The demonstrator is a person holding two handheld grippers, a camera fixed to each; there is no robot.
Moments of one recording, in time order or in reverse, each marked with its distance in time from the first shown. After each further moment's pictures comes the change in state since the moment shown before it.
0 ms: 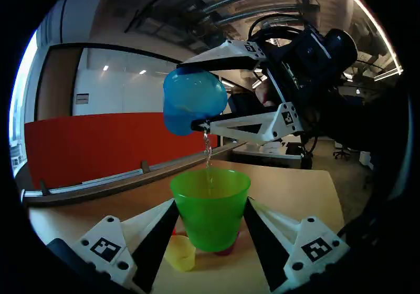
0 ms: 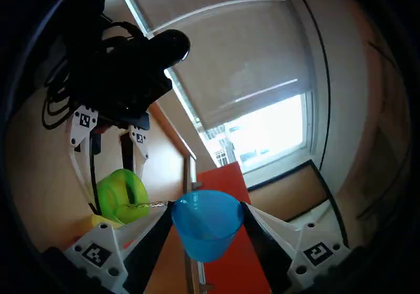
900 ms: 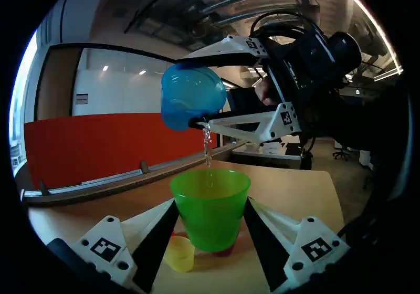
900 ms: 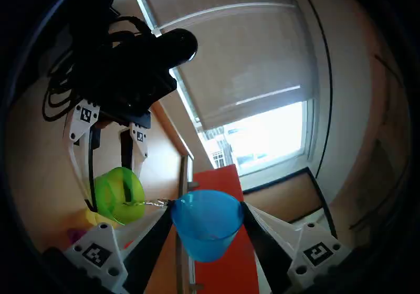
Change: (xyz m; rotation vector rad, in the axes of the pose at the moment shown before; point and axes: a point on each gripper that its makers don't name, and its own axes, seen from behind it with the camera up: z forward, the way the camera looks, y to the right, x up) left arm -0.001 0.002 0.002 -0.002 0.004 0.000; right arm 0.002 0.004 0.000 -0.011 0.000 -0.072
